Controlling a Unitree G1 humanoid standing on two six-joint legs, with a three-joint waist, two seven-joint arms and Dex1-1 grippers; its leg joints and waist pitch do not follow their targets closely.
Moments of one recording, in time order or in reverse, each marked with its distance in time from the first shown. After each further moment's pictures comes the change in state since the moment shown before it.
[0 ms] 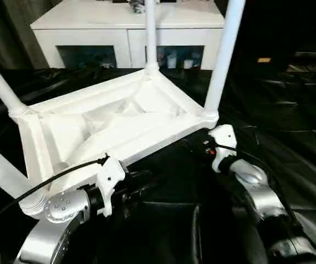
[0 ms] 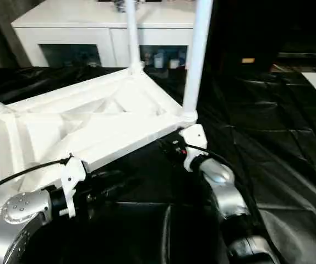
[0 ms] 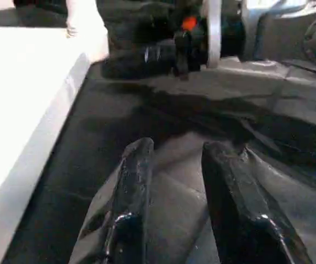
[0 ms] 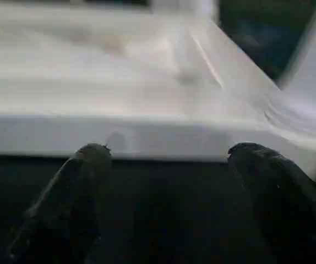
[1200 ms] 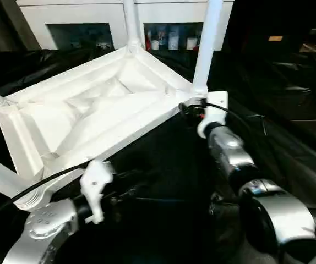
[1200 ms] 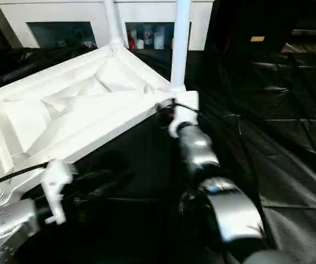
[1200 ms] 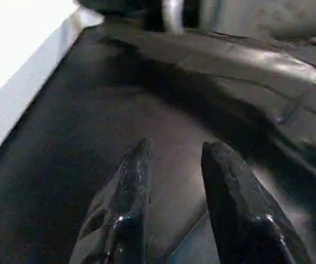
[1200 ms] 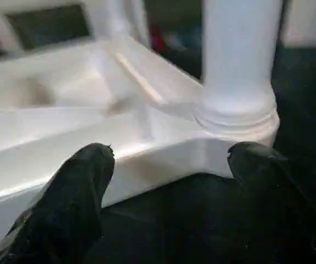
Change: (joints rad) left arm 0.153 0.018 0.091 -0.128 -0.105 0.017 0.063; right arm -0.306 0.121 -0.210 0.402 0.064 -0.287 0.013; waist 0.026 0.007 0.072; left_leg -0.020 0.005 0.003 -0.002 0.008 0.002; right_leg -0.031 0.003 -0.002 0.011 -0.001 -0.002
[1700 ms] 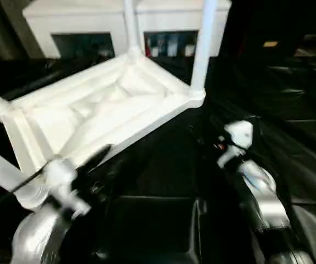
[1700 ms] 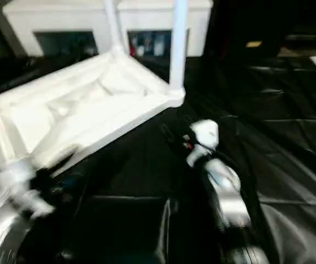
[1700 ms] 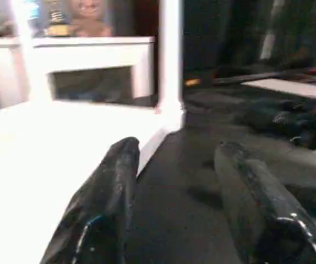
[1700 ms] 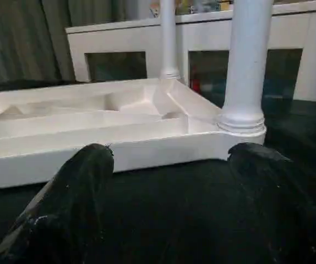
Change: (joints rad) left arm 0.178 -0.223 0.157 0.106 -0.017 -0.511 0.107; right arm 0.554 -0.068 0.106 -0.768 0.053 0.137 0.145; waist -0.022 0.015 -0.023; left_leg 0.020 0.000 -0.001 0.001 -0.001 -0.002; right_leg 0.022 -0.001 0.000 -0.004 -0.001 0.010
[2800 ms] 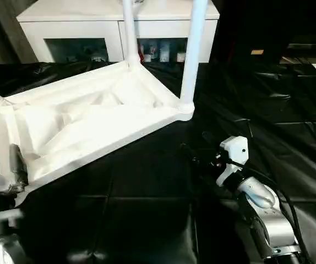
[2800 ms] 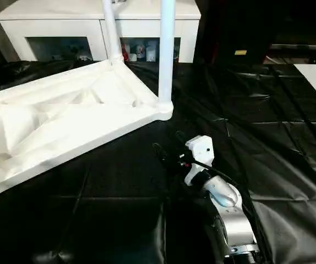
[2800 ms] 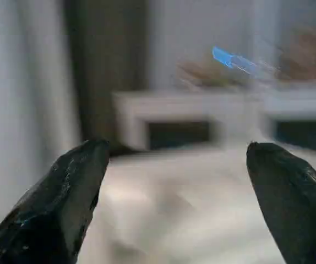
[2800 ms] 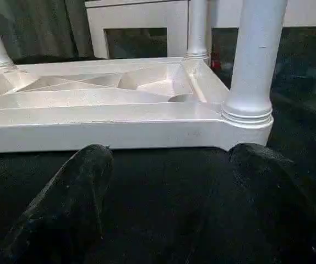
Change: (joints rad) left arm 0.056 -0.115 0.191 0.012 0.126 -0.236 0.388; right arm 0.110 -0.017 0.066 -0.213 -0.001 0.172 -0.010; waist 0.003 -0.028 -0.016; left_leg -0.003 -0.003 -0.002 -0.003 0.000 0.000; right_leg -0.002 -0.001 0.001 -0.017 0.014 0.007
